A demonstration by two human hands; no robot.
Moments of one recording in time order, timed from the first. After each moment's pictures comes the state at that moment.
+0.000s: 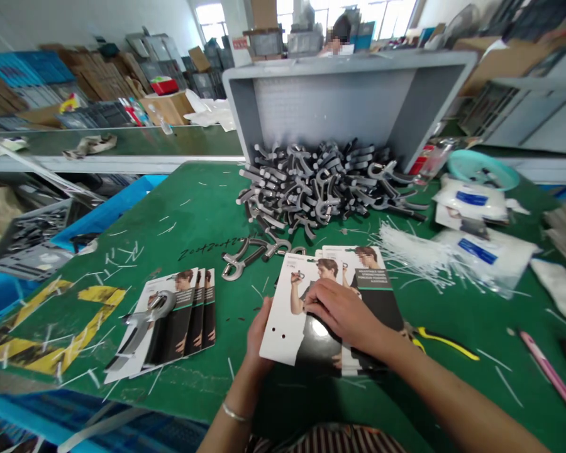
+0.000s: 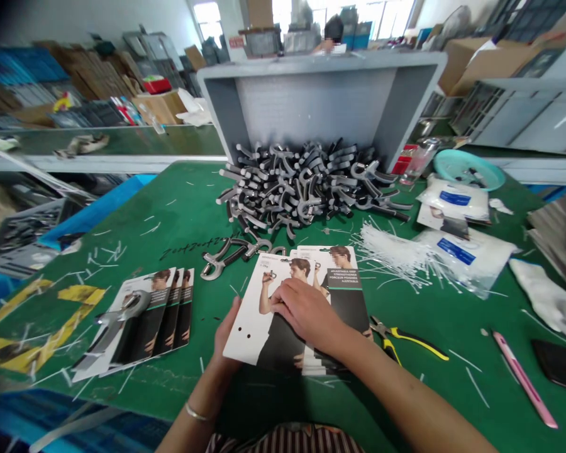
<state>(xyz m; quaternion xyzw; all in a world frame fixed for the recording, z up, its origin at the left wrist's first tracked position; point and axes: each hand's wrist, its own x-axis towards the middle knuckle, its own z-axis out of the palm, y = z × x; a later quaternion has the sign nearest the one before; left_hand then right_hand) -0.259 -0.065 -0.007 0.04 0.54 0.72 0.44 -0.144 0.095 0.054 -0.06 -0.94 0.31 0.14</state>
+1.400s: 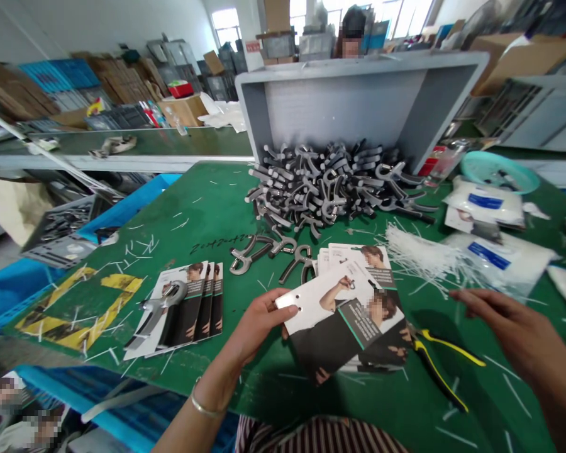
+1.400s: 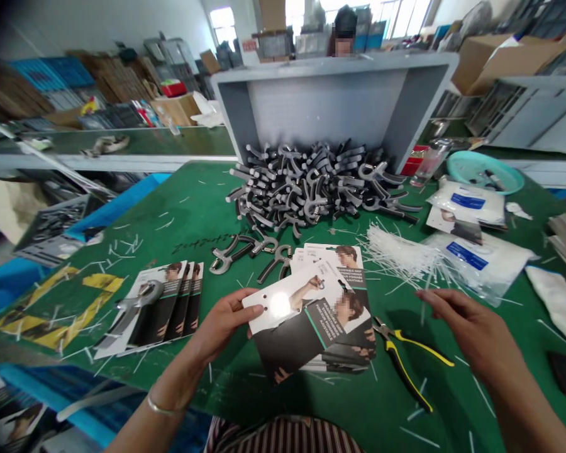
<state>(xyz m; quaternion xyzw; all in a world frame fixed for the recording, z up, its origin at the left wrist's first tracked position) -0.275 -0.073 0.054 0.24 0.58 0.60 0.50 0.050 0.198 0.063 -0.46 -0.81 0.27 0.23</state>
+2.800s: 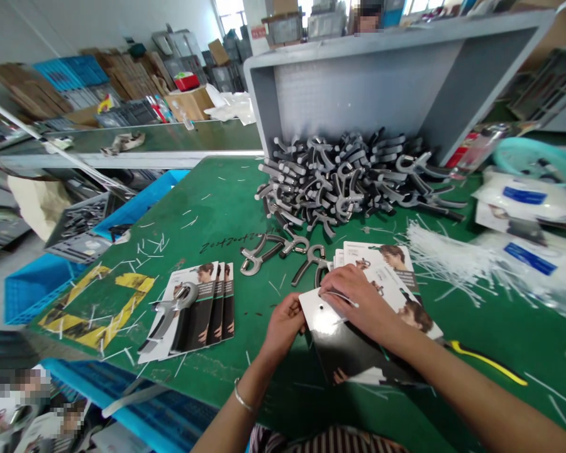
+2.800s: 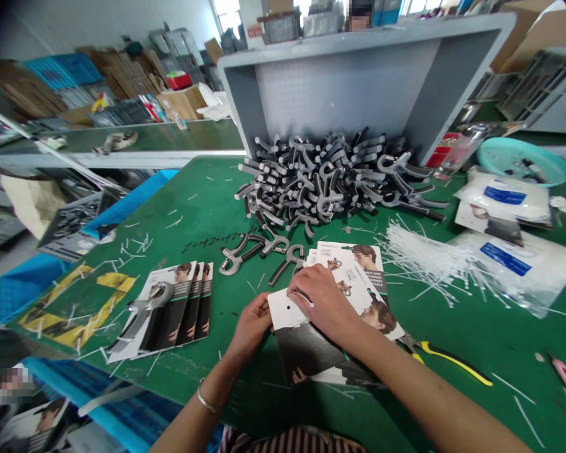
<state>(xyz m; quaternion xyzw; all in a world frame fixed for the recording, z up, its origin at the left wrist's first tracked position) -0.275 -0.056 -0.021 0.21 0.60 0.65 0.41 -0.164 0.108 0.051 -0.06 -0.93 0.32 0.17</state>
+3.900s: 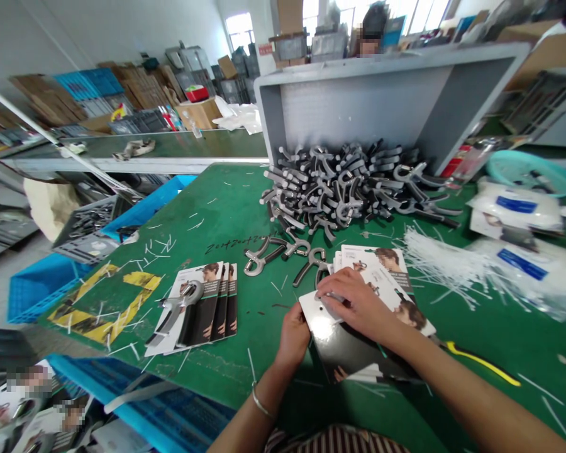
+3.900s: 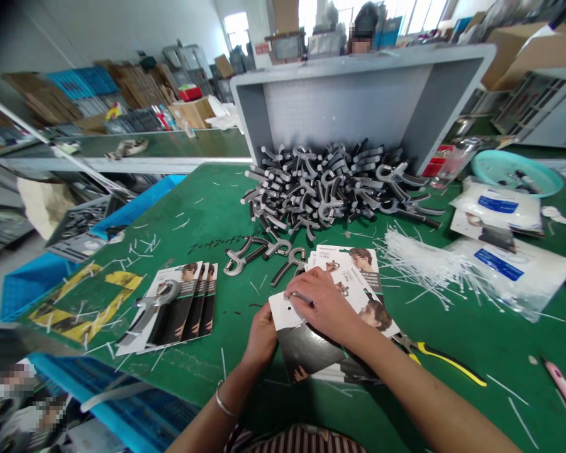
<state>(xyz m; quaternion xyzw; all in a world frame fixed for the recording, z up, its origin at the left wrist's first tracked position) -0.240 -0.046 -0.017 0.18 0.63 0.69 0.32 -0.158 0.102 0.058 -0.02 -0.93 0.32 0.17</state>
